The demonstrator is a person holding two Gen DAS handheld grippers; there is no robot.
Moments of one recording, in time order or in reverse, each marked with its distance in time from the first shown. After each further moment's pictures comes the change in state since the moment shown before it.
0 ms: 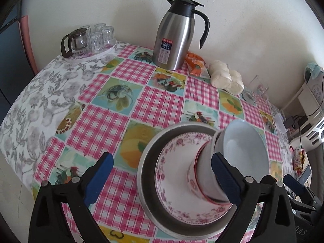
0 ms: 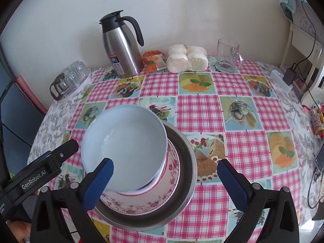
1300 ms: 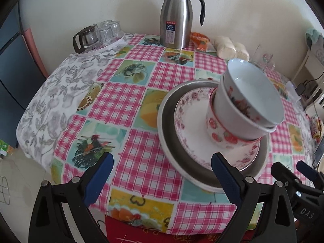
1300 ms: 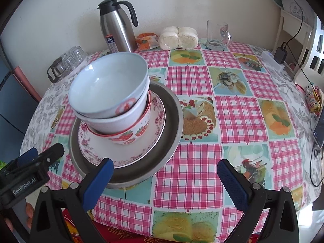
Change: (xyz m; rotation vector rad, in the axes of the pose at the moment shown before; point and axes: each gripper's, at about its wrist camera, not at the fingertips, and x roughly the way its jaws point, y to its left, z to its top) left arm -0.019 0.001 -0.074 0.112 0.042 0.148; right arm -0.001 -0.021 -0.077 0.006 0.052 -0.022
